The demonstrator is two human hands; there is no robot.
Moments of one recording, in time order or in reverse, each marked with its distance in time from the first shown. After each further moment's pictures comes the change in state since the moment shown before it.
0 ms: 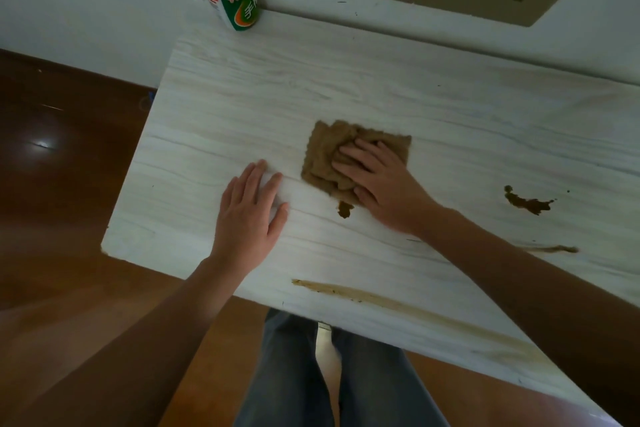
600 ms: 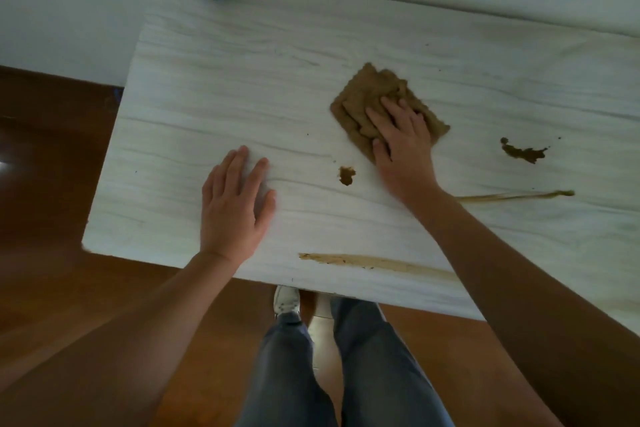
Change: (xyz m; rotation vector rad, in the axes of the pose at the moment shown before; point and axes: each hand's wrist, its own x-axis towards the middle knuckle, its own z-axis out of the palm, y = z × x) left_hand -0.024 -0.020 0.013 -0.024 0.045 0.006; right_hand -0.013 -0.026 0.012 0.099 0.345 0.562
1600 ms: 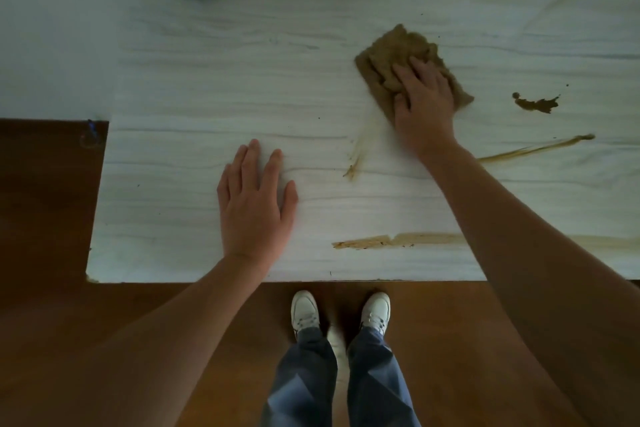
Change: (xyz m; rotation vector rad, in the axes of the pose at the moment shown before) left_hand -0.003 -0.006 0.005 -0.045 0.051 0.024; right_hand 0.015 -0.009 0.008 -0.105 0.155 0.281
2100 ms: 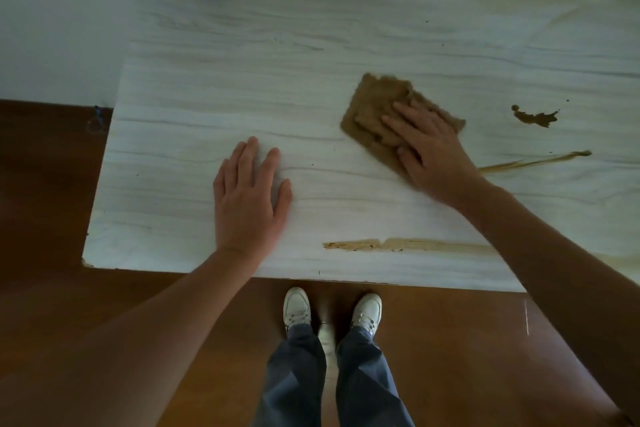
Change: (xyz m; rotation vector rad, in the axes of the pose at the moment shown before) left_hand 0.001 0.001 -0.002 -0.006 -0.017 -0.010; right_hand -0.046 0.040 -0.024 -0.047 -0.243 -0.436
